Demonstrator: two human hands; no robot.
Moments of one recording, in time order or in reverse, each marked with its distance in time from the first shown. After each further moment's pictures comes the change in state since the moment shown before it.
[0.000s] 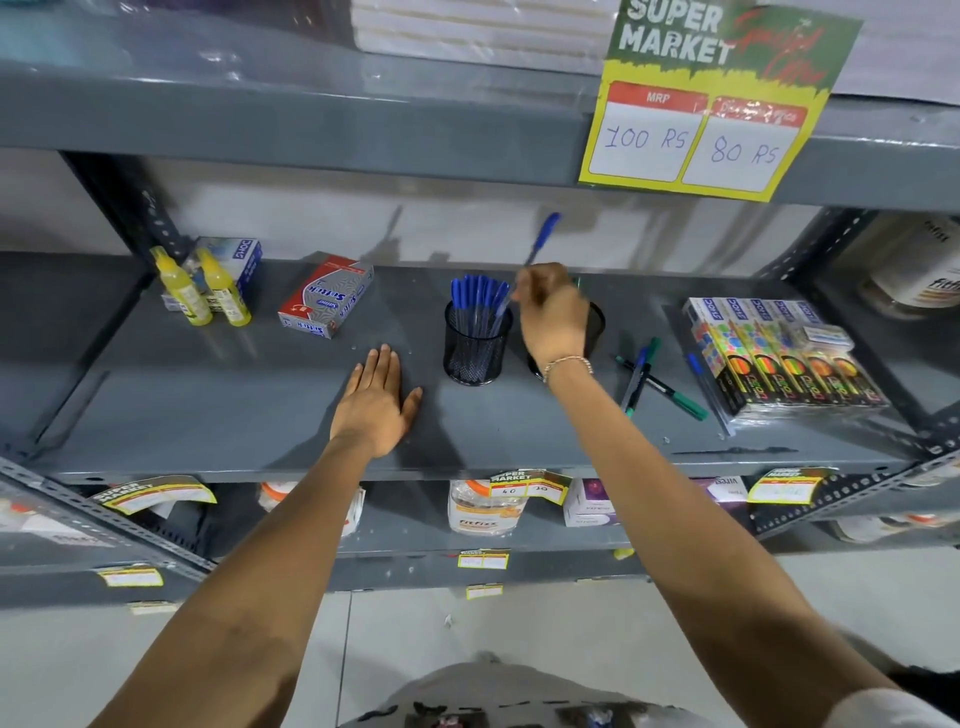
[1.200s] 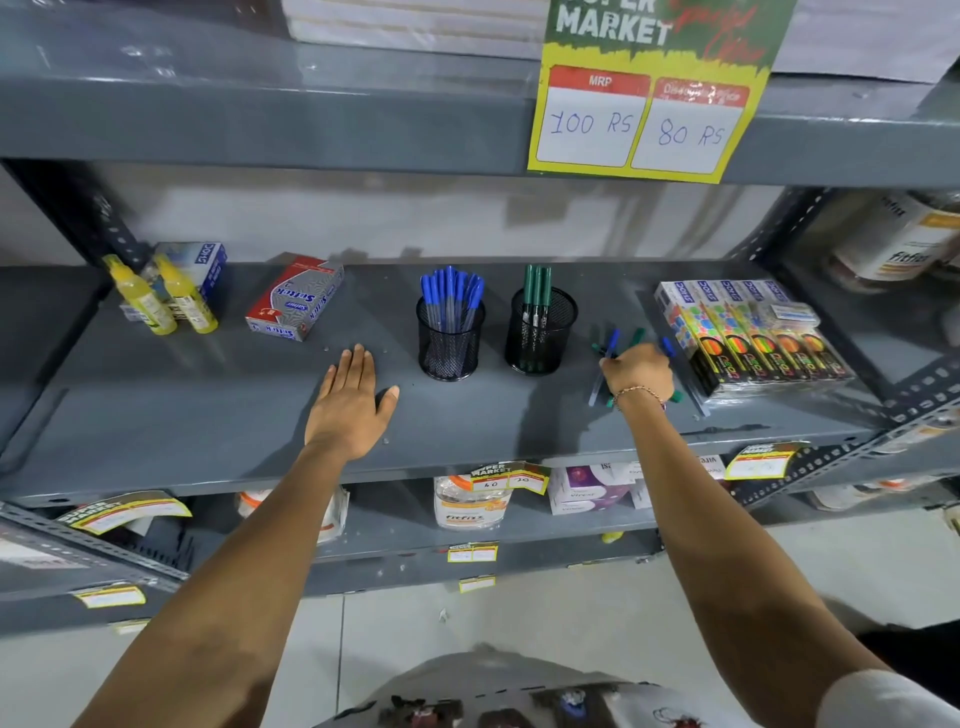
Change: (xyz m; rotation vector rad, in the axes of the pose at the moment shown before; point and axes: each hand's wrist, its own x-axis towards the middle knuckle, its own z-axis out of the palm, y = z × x) left_hand 0.002 -0.001 0.003 0.009 0.012 -0.004; right_hand 0.002 0.117 -0.083 -0.531 -0.006 0.578
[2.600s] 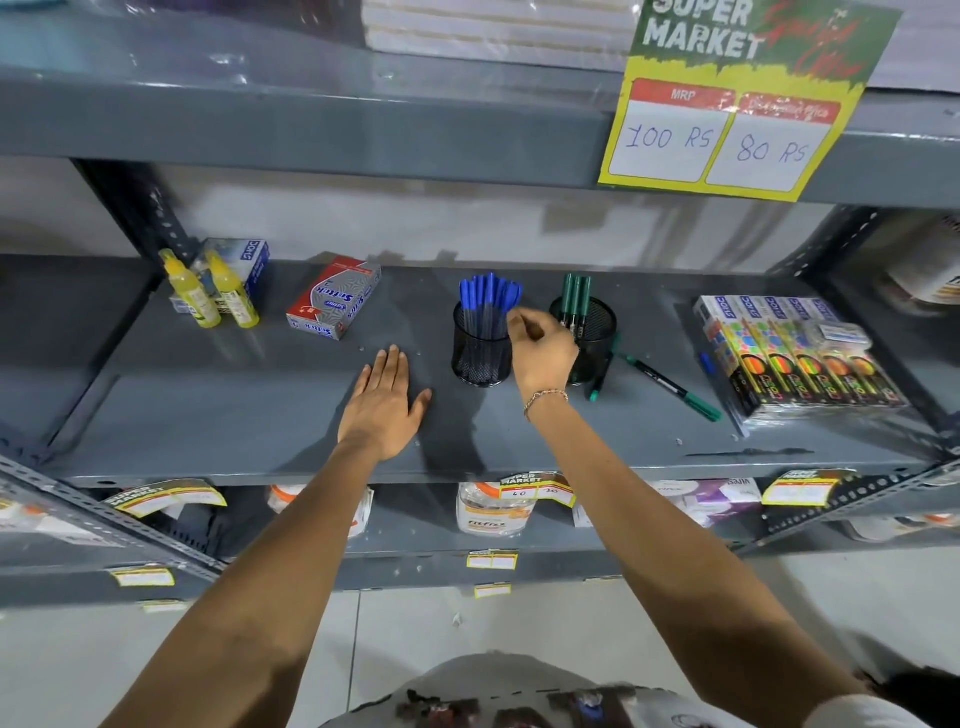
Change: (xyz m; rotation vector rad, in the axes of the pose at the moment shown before) left_hand 0.000 -0.002 -0.003 0.004 -0.018 0.011; right_hand -0.090 -0.108 0.063 0.772 -0.035 -0.348
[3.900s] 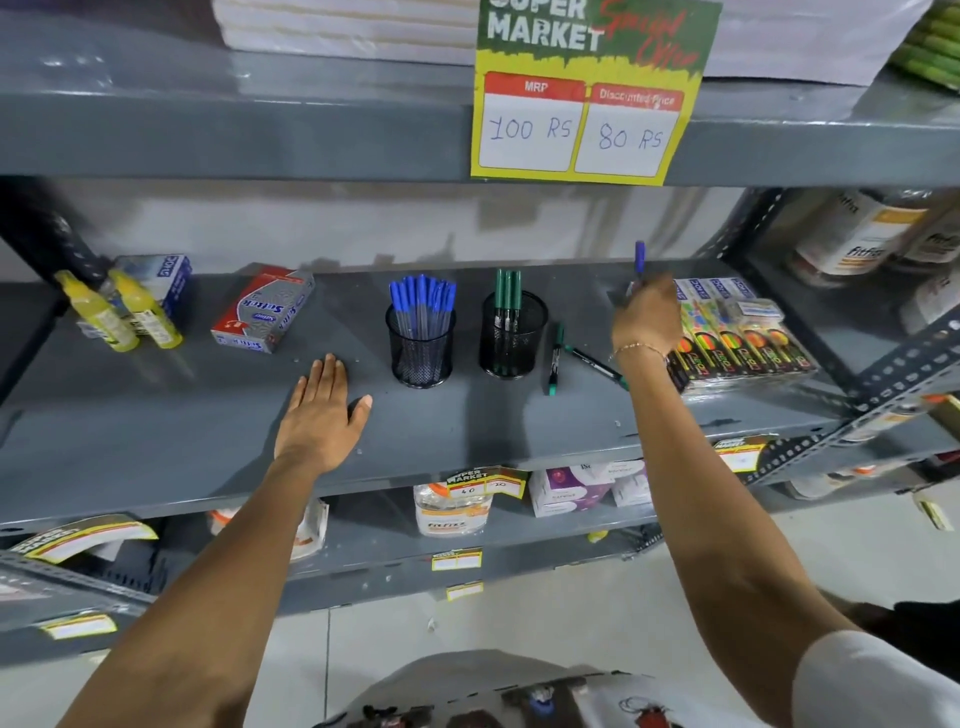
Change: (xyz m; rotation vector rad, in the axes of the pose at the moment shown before) left_hand 0.002 0.001 0.005 -0.011 0.033 -0.019; right_hand 0.091 0.009 -0.155 -0.693 0.302 0.022
